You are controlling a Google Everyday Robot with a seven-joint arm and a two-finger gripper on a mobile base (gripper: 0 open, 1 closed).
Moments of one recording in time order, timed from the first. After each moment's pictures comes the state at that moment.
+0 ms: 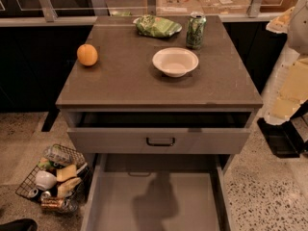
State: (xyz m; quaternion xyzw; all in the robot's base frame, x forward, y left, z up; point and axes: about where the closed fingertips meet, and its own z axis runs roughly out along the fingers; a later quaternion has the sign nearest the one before) arm 0.437 -0.210 0.999 -0.60 0.77 -0.06 0.19
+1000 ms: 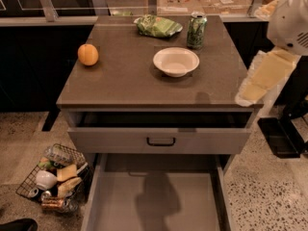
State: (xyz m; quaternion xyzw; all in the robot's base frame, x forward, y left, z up) arm 0.481 -0.189 1.000 -0.58 0.76 -0.06 0.28
